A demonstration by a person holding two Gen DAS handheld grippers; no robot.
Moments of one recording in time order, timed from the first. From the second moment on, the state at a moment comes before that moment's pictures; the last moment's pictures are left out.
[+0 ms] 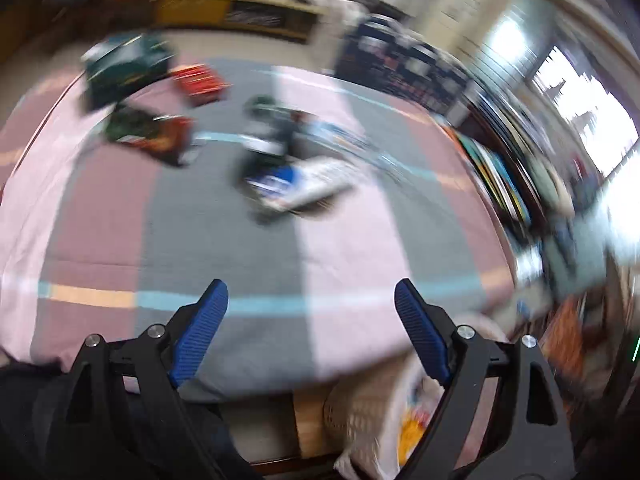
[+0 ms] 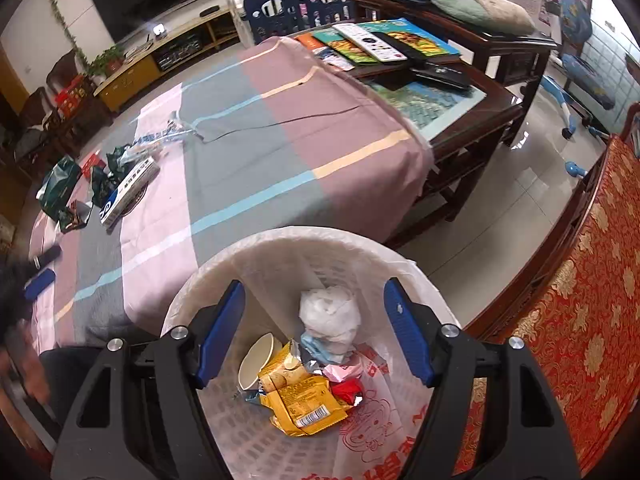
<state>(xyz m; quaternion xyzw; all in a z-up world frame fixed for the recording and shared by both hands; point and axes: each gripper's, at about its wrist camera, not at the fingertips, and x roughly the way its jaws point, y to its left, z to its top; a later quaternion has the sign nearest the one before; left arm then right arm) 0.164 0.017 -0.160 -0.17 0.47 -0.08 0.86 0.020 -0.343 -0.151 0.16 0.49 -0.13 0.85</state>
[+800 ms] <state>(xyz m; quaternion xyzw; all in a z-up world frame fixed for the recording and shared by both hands) 0.311 0.100 -0.196 -0.13 0.52 0.09 0.84 0.102 -0.293 -0.171 0.16 0.51 -0.06 0.84</state>
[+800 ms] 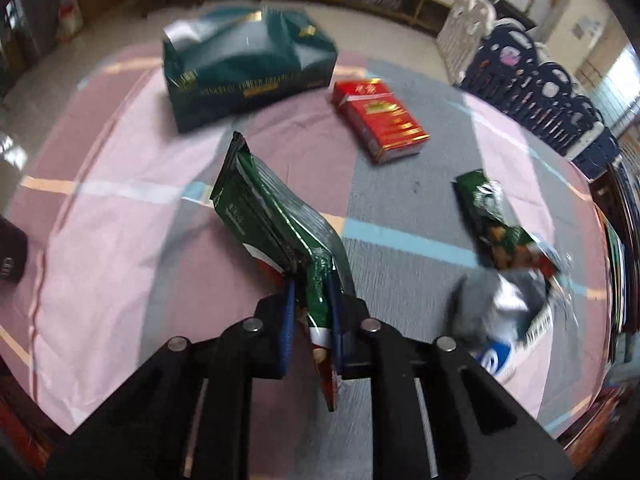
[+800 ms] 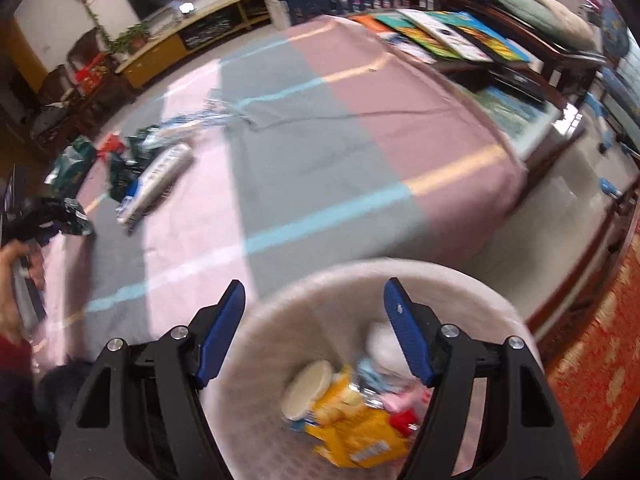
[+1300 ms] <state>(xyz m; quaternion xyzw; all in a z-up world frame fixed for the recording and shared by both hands) 0.152 0.087 -0.164 -0.15 0.46 0.04 0.88 0.303 -0.123 -0.177 0.19 0.50 0.06 0.84</state>
